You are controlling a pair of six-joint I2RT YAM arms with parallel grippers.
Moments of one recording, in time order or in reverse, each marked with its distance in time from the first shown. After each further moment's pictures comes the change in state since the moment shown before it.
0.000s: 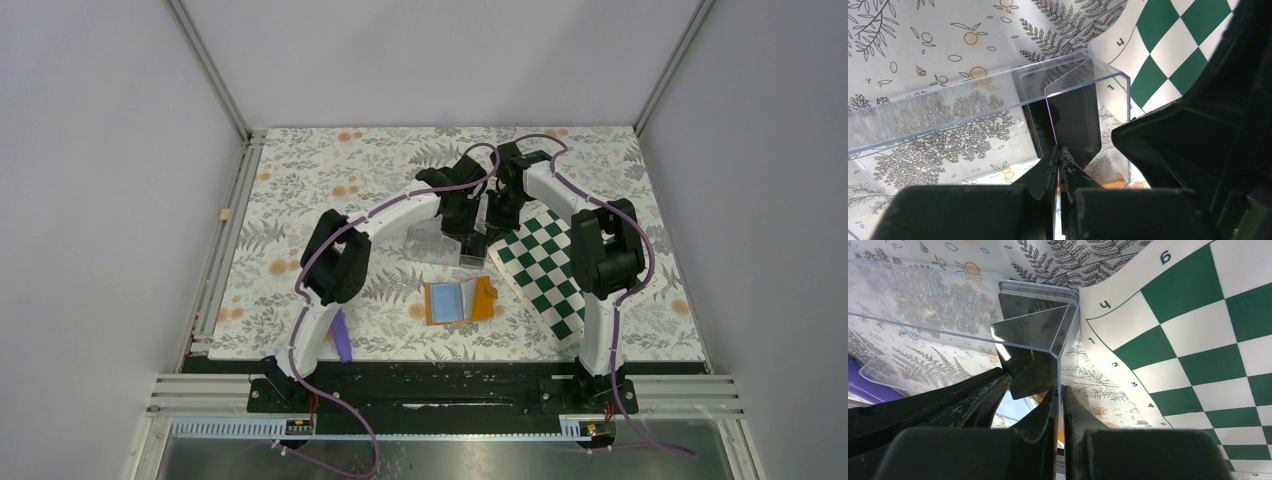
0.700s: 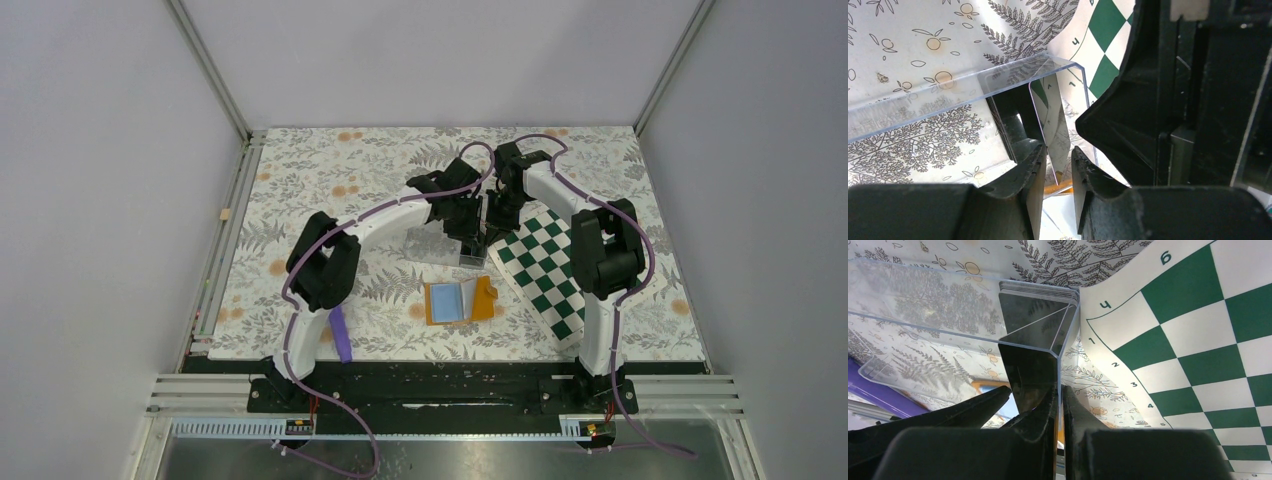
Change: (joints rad) left arm 0.001 -0.109 -0.183 0.212 0.087 -0.045; right arm 0.000 -0.002 -0.002 0.002 0.001 -0.003
